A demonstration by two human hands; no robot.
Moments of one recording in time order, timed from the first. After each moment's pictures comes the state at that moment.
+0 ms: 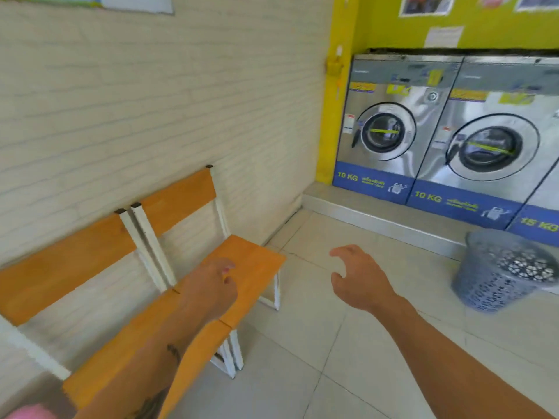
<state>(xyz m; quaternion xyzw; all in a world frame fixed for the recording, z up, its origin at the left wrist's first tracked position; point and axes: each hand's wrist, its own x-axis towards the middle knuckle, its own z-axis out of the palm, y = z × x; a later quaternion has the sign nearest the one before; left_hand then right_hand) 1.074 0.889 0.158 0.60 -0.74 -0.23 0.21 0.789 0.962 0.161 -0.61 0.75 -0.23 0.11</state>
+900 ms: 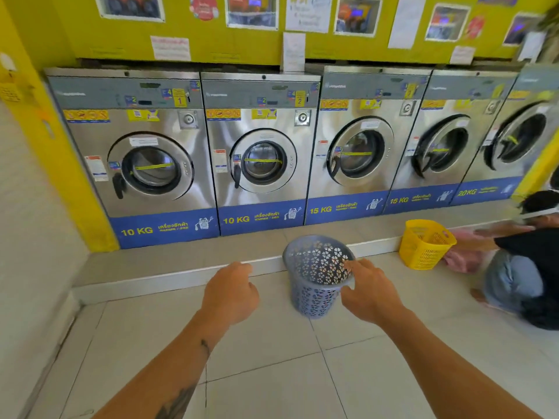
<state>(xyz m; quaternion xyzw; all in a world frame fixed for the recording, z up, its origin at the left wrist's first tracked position) 0.348 0.667 0.157 0.24 -0.95 -0.19 0.11 0.226 0.911 0.173 -0.23 0.96 -0.19 0.01</state>
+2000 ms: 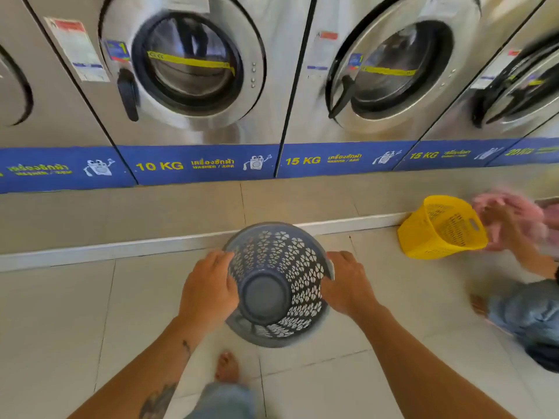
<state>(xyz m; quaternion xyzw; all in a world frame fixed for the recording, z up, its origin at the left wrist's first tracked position) -0.212 0.583 -0.084 0.25 -0.93 -0.26 0.02 -0.361 0.805 -0.045 -0.17 0.95 -0.16 0.19</state>
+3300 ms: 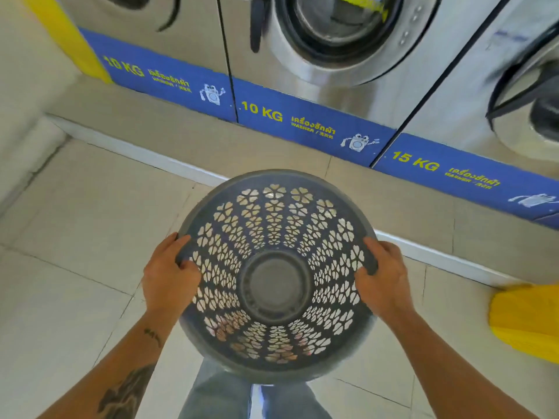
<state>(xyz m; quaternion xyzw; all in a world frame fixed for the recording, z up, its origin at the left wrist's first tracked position) -0.120 0.577 -0.139 0.67 -0.66 -0.28 0.18 -0.423 0.753 -0.113 -0.30 0.90 -0.24 0.21</state>
